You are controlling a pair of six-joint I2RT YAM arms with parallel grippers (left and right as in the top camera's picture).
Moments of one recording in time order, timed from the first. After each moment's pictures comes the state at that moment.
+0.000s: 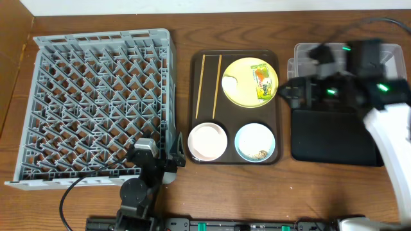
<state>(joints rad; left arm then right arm) -0.19 0.01 0.02 -0.12 0.00 -0.25 0.17 1.47 1.37 -0.90 -0.49 0.04</state>
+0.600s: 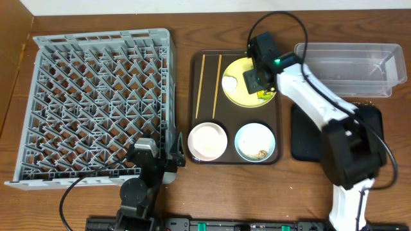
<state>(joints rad) -0.19 0.01 0.02 -0.12 0.00 -0.25 0.45 2.11 1.61 -0.68 0.10 0.15</state>
